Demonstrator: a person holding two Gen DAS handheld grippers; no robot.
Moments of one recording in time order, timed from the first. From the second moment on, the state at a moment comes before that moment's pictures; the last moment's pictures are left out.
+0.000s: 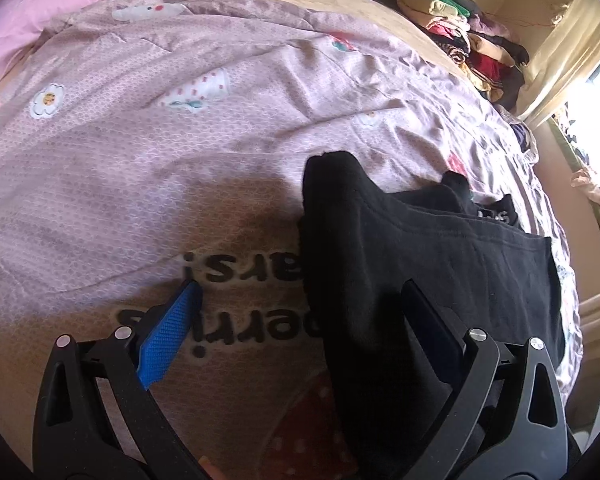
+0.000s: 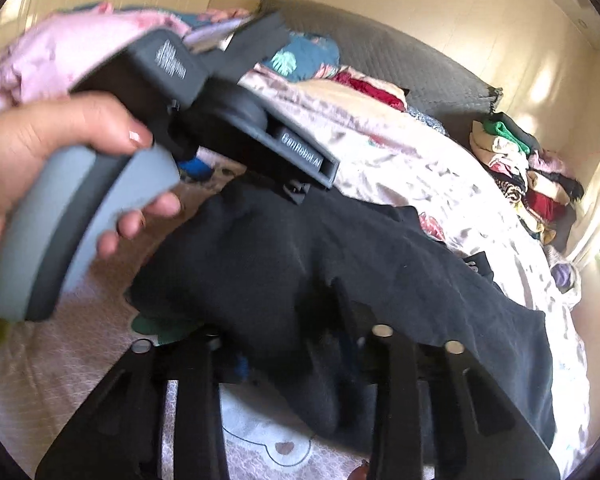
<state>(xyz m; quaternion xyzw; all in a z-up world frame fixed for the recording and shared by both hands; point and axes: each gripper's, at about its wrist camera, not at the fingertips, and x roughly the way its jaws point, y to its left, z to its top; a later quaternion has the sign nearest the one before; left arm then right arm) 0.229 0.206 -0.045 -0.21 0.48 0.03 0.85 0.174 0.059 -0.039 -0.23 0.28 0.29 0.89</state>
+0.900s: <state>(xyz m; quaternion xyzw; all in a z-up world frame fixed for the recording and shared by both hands) 0.253 0.055 0.050 -0.15 0.41 -0.08 0.90 0.166 -0.083 0.008 -0.02 0.24 0.22 0.94</state>
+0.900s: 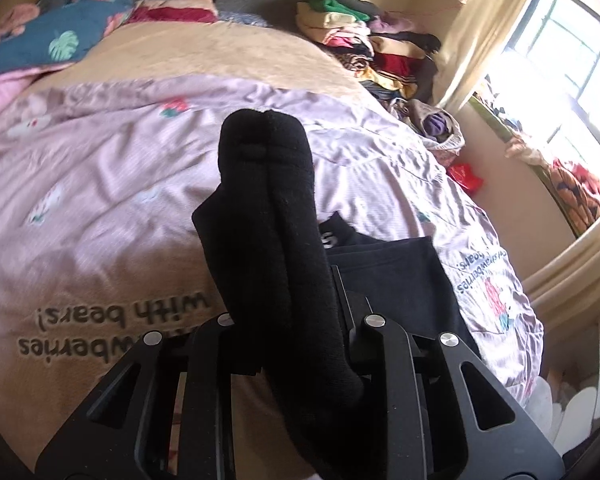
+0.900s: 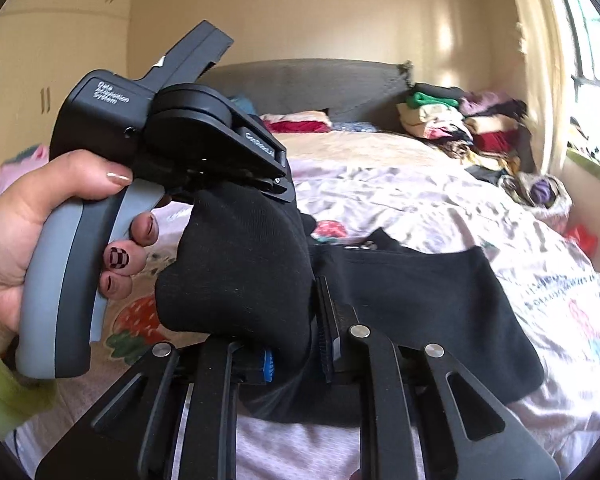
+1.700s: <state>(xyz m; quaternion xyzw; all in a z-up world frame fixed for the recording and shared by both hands) 0.299 -0.070 0.028 -0.08 0.45 -0.11 0.88 0.182 -0.185 -0.023 0.15 0.31 0.16 0.93</state>
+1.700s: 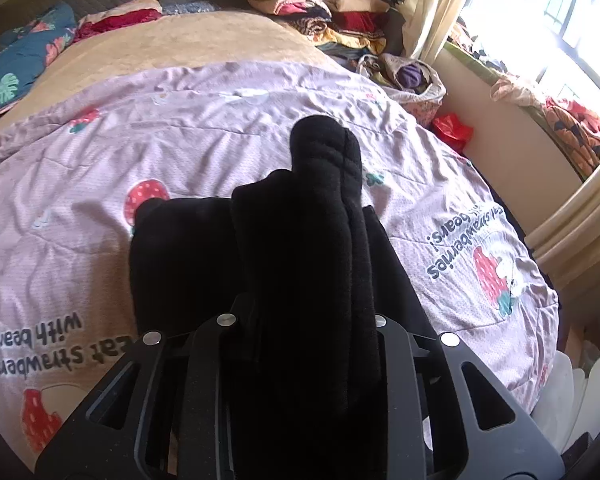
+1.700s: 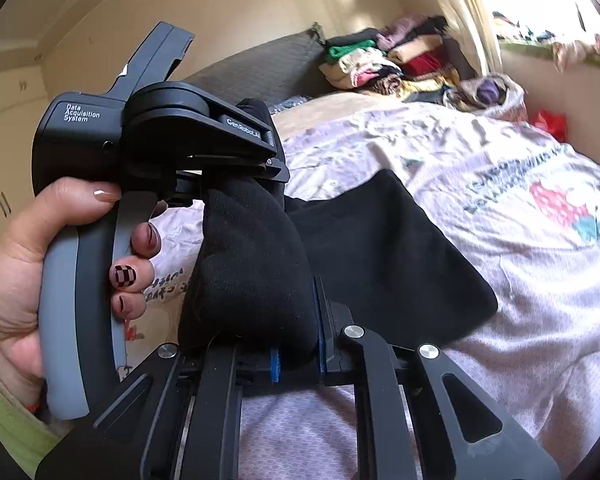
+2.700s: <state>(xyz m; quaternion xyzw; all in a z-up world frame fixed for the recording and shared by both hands) 0.327 -0.098 0.010 -0.11 0.44 -0.14 0.88 0.196 -0.272 -0.075 0.39 0.37 0.15 0.83</state>
